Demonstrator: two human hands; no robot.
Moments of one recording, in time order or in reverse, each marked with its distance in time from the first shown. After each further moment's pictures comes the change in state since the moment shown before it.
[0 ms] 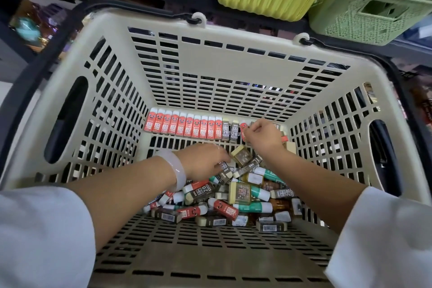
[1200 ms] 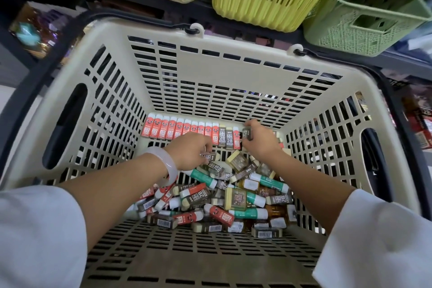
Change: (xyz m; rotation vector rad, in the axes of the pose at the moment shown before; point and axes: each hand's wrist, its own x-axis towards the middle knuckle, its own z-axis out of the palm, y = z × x) left_hand 0.000 -0.020 -0.014 -0.169 0.168 -0.234; right_hand 0.018 0.006 -0.009 -0.466 -0.137 -0.282
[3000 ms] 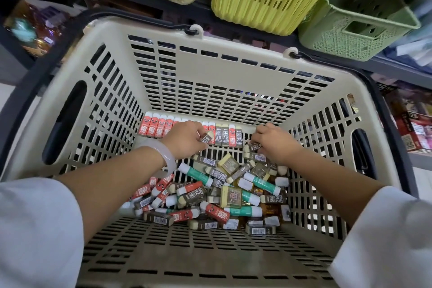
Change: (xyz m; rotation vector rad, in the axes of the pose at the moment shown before) left_hand -0.002 0.006 -0.013 -0.349 0.156 -0.144; right_hand -0.005 0.032 -0.039 -0.738 -0.199 -0.423
